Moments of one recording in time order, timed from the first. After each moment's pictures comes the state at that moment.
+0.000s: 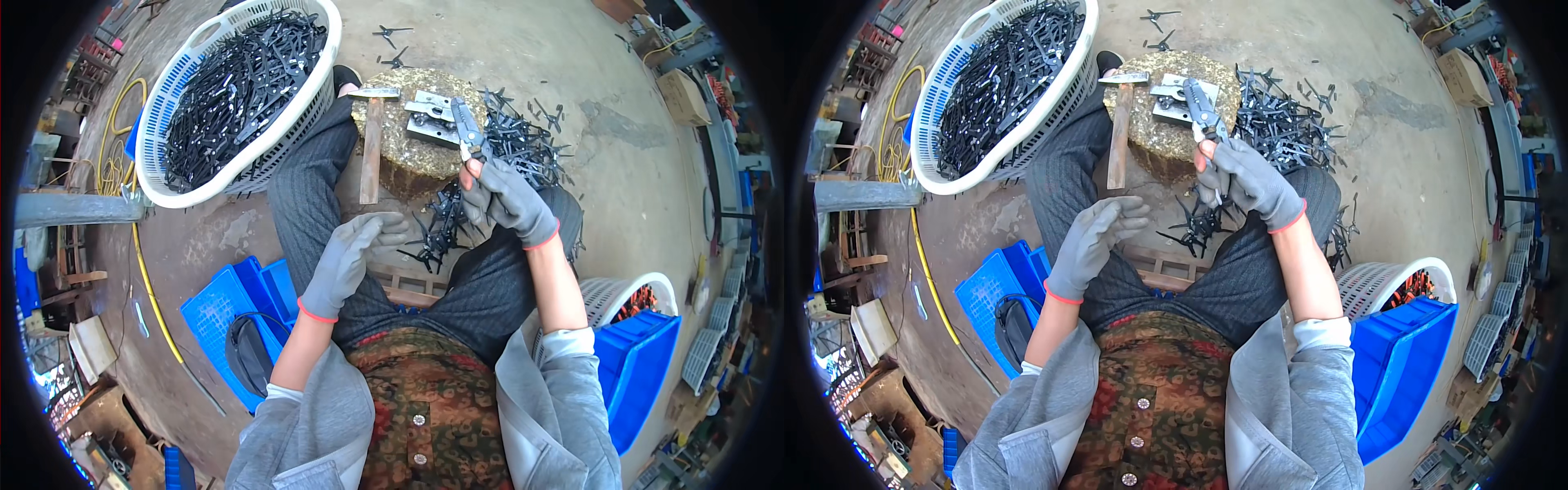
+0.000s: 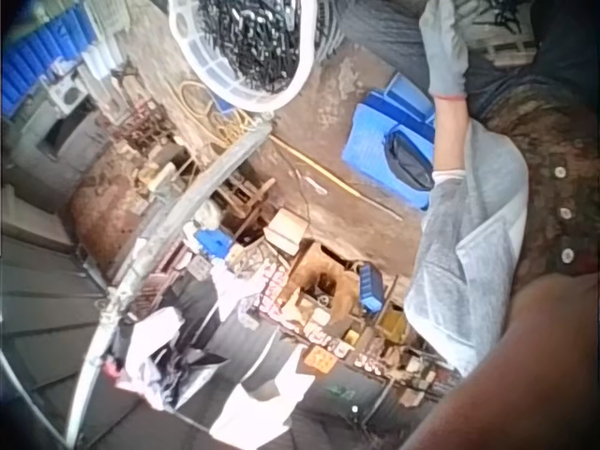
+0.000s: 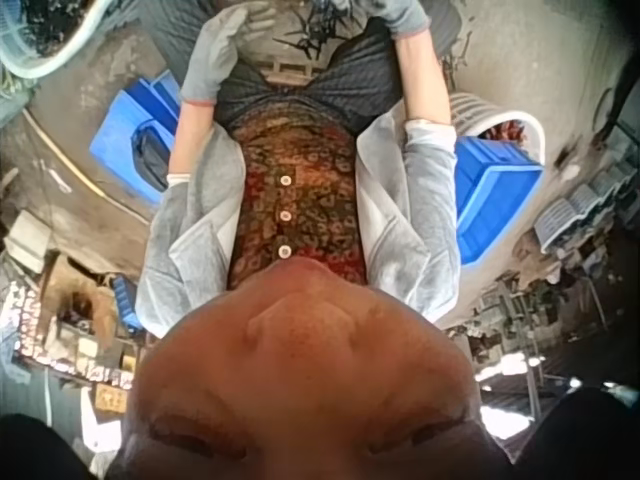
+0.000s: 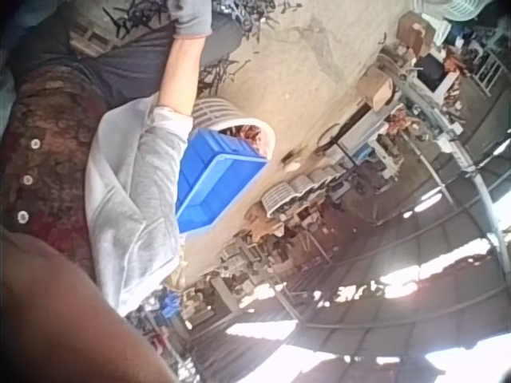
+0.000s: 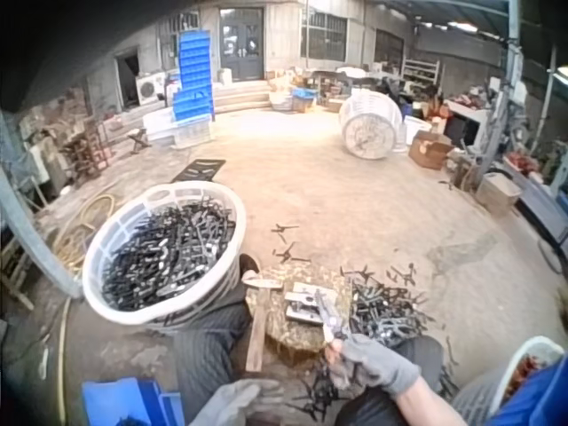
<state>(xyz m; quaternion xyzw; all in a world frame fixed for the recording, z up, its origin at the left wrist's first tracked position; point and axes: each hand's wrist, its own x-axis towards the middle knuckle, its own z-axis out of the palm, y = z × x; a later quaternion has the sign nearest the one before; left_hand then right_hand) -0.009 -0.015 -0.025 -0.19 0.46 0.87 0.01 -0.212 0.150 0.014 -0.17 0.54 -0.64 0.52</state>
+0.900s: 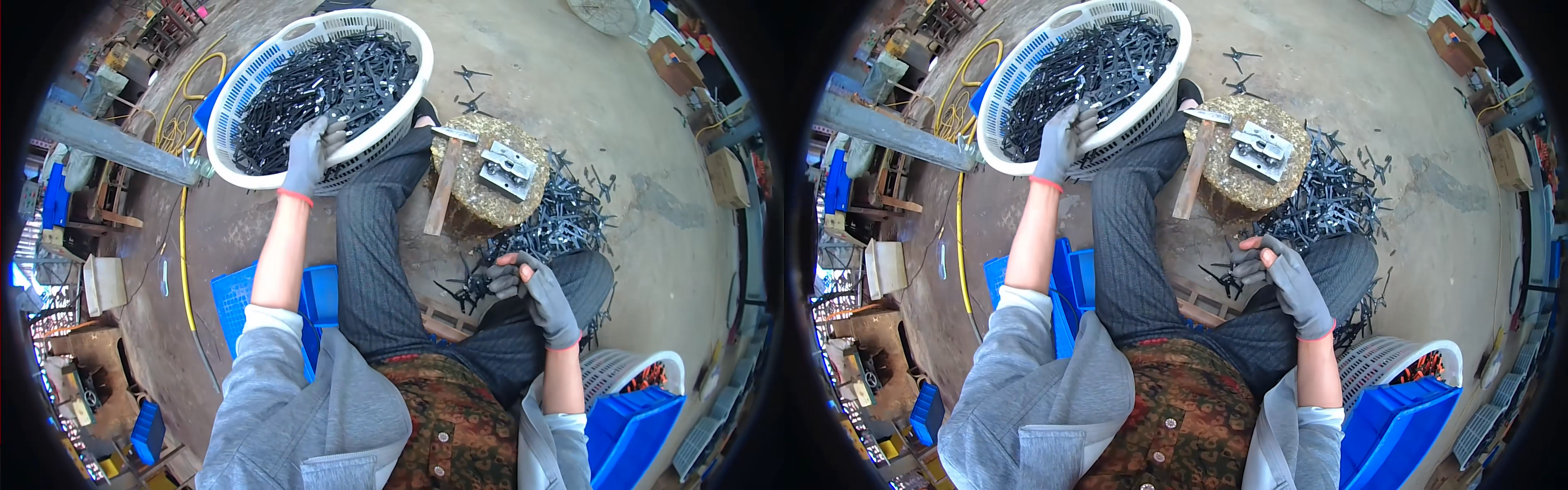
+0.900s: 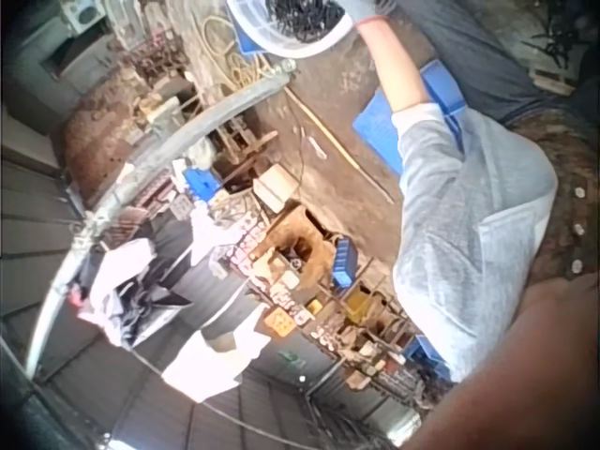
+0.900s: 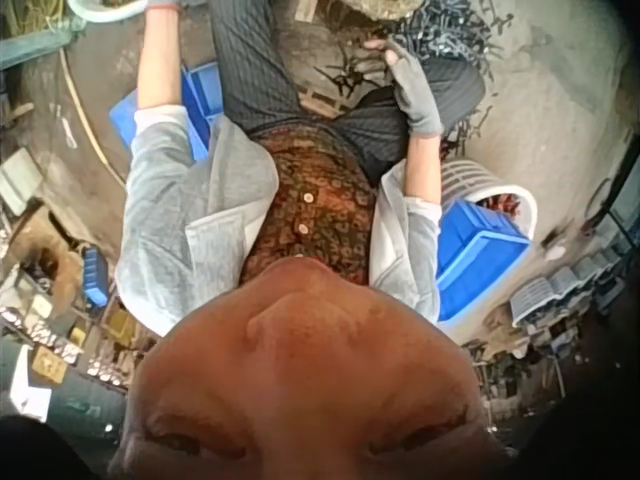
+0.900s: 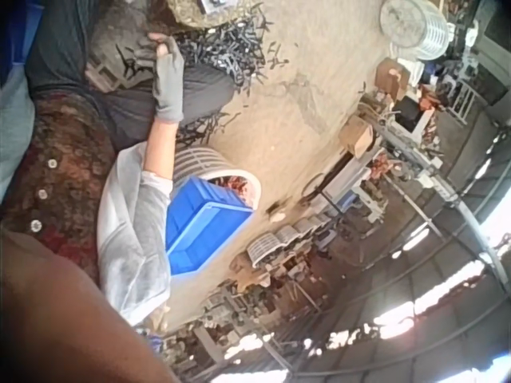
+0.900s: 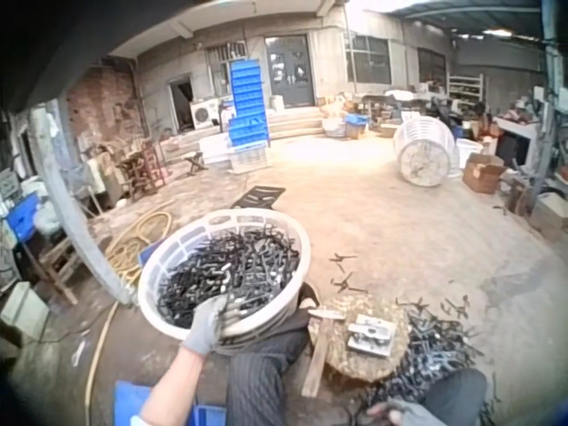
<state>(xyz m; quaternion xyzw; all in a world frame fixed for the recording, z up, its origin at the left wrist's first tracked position) -0.038 -0.258 -0.046 -0.31 0.49 0.75 -0.31 -0.162 0.178 -0.002 -0.21 0.54 -0.63 0.52</state>
